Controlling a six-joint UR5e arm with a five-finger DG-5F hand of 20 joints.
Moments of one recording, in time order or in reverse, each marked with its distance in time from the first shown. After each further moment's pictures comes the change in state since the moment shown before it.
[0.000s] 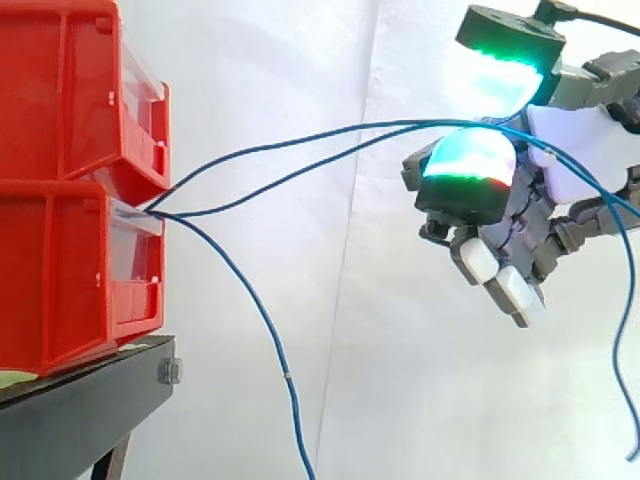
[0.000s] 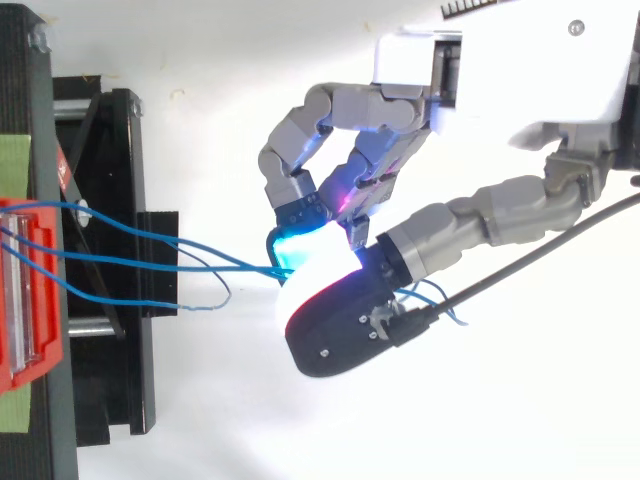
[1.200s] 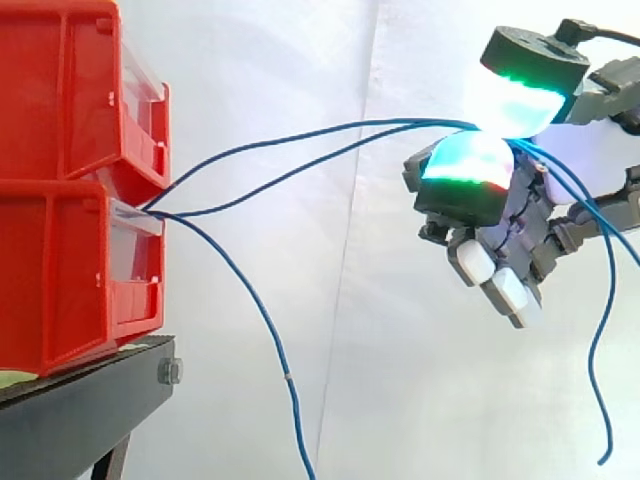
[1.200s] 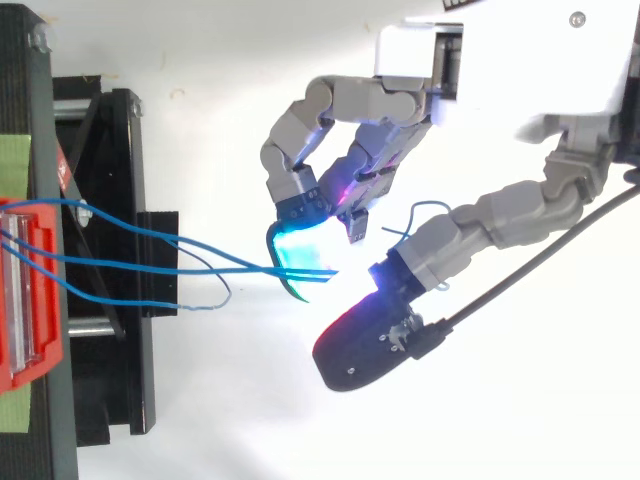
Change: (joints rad) arm -0.004 0.000 0.000 0.000 -0.003 0.000
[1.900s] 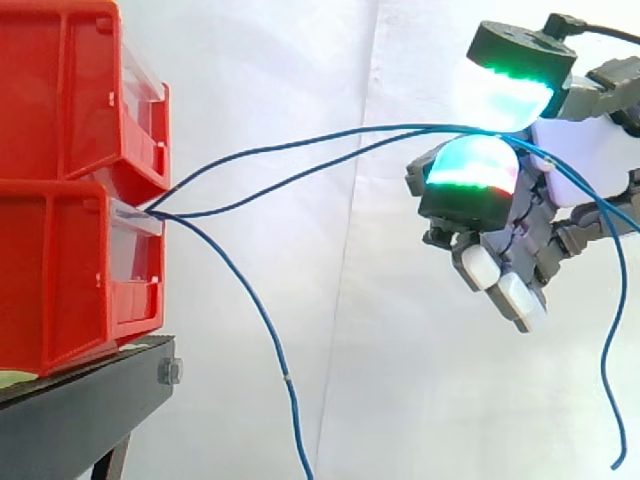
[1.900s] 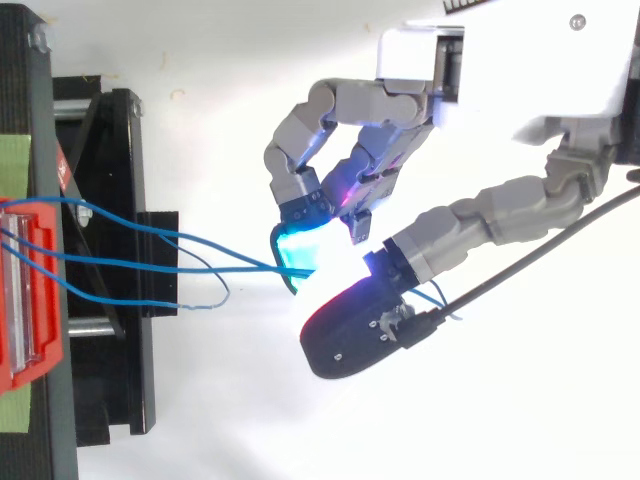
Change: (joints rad) arm 0.000 0.000 0.000 -0.009 -0.003 0.000
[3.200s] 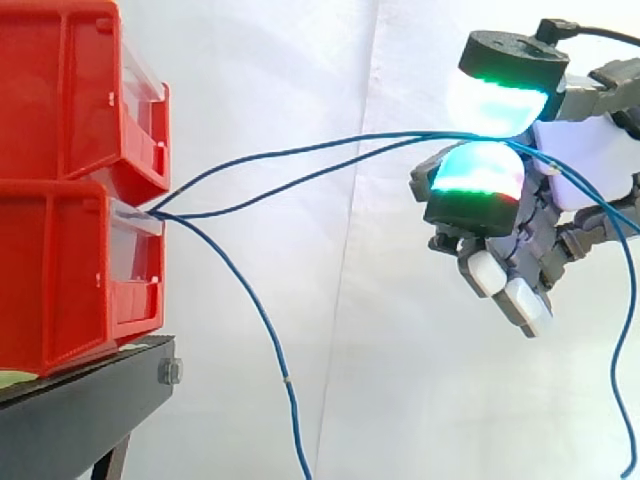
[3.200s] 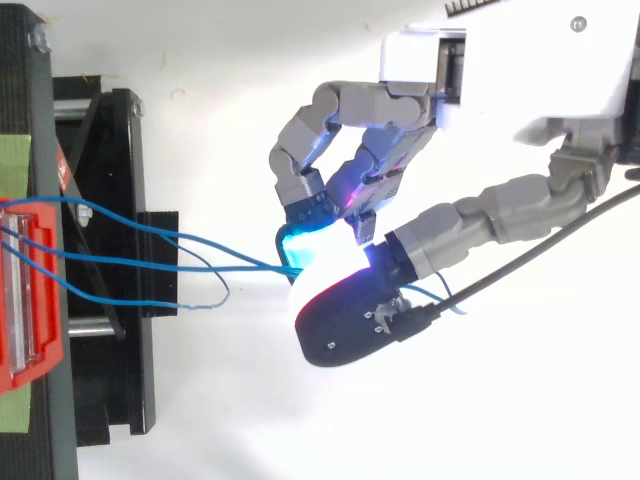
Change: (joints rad) arm -0.001 0.000 0.000 -0.012 -0.006 0.000
